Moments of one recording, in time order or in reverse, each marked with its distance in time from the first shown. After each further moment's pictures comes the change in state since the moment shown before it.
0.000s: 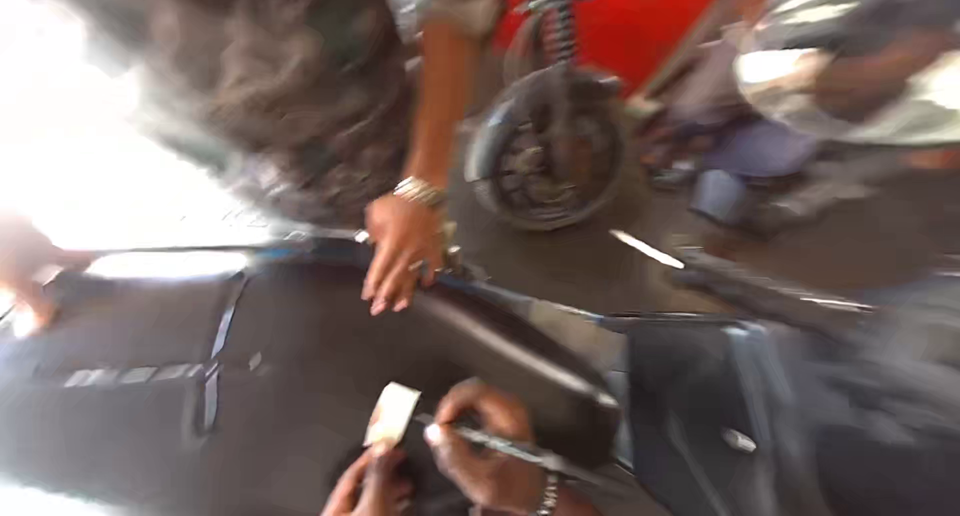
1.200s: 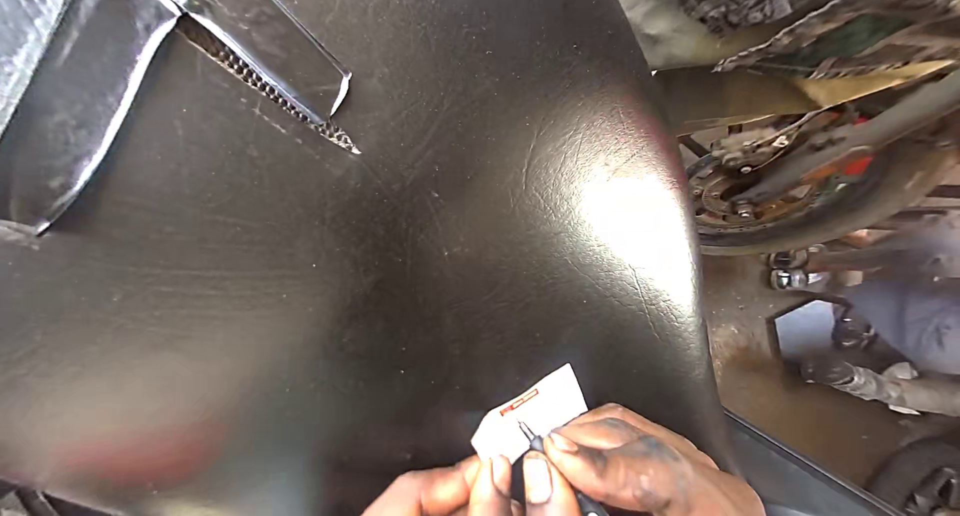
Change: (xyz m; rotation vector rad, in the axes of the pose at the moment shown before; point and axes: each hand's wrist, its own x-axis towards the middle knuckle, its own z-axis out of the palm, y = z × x) left_hand 0.013 -0.027 0.006 -0.133 0.132 0.064; right_hand 0.002 0.054 0.011 -0.454 -0.433 0.041
